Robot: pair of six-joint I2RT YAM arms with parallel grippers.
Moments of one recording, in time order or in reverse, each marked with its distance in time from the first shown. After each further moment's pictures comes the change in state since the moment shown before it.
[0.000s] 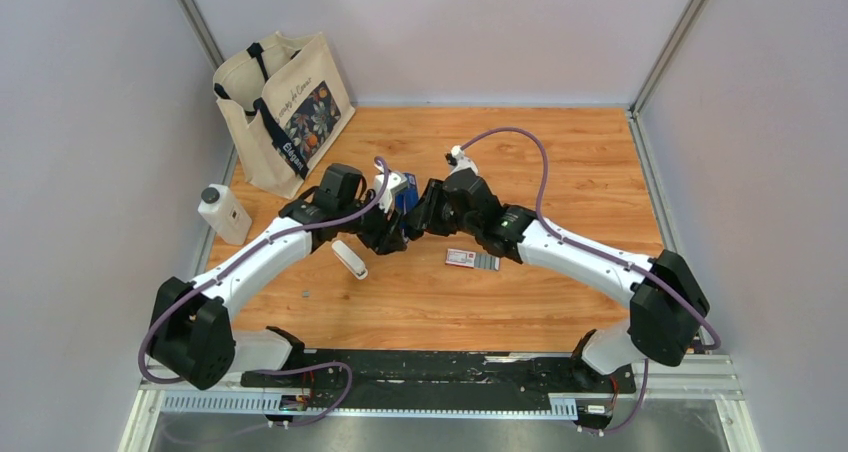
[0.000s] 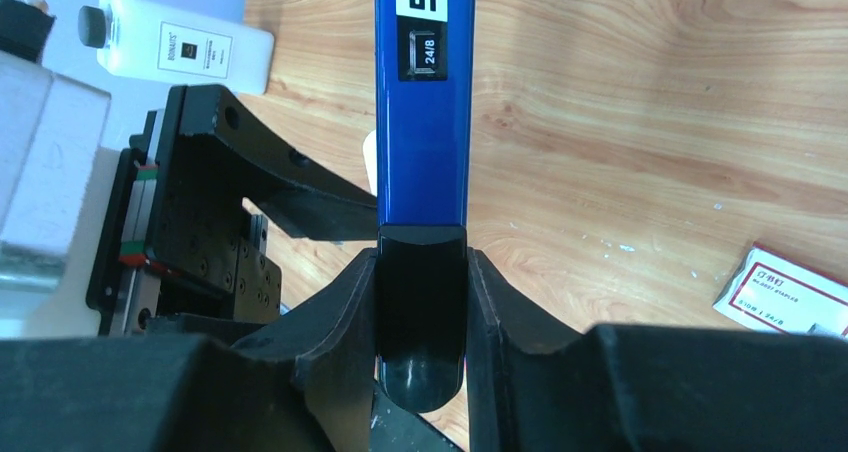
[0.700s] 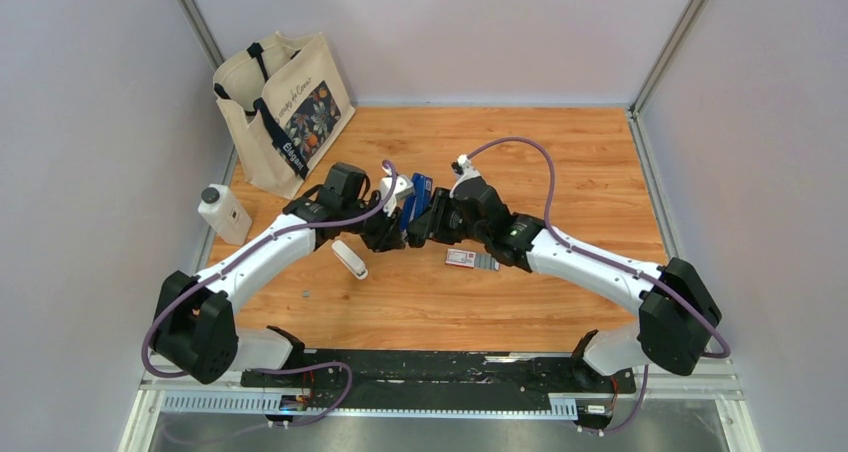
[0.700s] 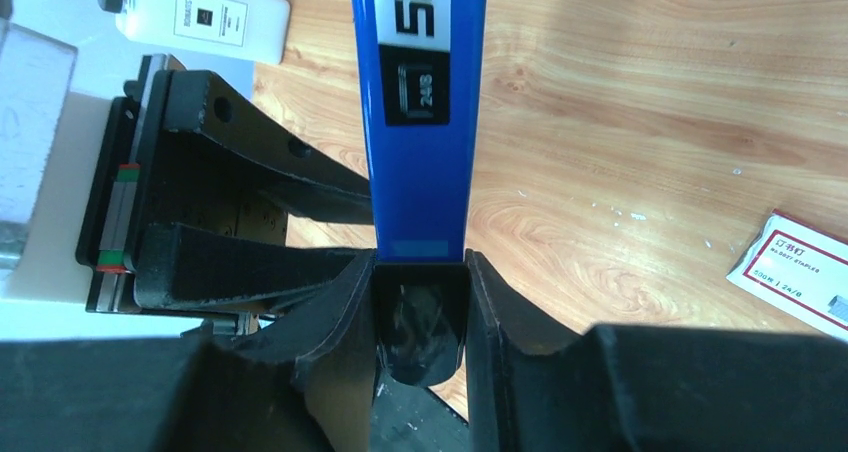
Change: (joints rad) left arm -0.005 0.036 0.024 -0.018 0.058 0.091; right arm -0.008 -0.073 -0.113 0.066 -0.076 0.032
